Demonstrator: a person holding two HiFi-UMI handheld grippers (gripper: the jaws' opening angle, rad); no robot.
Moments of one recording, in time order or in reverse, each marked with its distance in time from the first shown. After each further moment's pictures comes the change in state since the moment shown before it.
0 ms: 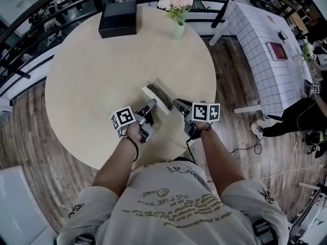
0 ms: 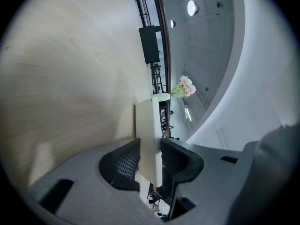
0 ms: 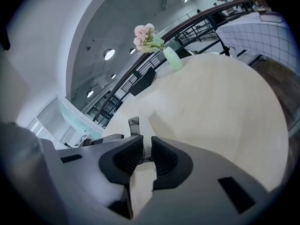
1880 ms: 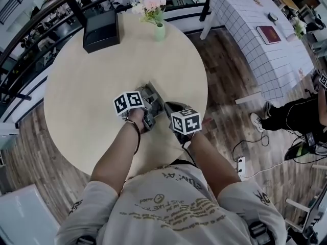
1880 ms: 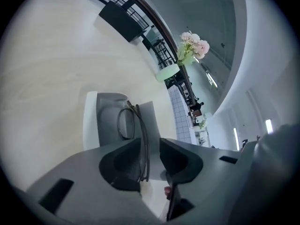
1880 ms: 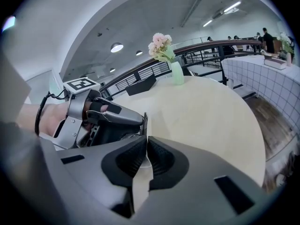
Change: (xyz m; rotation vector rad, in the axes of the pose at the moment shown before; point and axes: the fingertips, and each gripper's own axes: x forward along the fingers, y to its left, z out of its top) left arm 0.078 -0.018 0.015 0.256 0.251 0.387; right arm 0.011 -0.003 0.016 -0.271 -0.089 -0.224
